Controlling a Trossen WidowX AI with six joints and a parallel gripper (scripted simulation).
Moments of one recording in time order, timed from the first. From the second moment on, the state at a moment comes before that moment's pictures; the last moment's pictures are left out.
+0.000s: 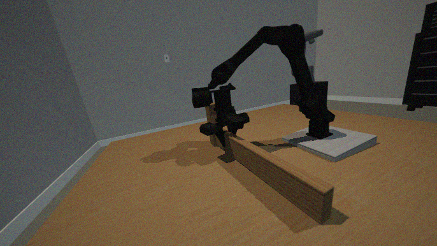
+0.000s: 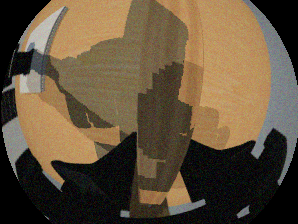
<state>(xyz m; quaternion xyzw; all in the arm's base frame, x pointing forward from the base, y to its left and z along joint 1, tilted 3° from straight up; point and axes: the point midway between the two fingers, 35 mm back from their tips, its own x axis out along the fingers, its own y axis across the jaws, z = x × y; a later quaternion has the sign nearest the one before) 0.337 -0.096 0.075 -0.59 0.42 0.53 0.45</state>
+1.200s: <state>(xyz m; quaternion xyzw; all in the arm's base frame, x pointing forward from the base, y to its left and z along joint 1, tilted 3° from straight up) 0.333 -0.067 0.112 -0.59 0.41 0.53 0.44</state>
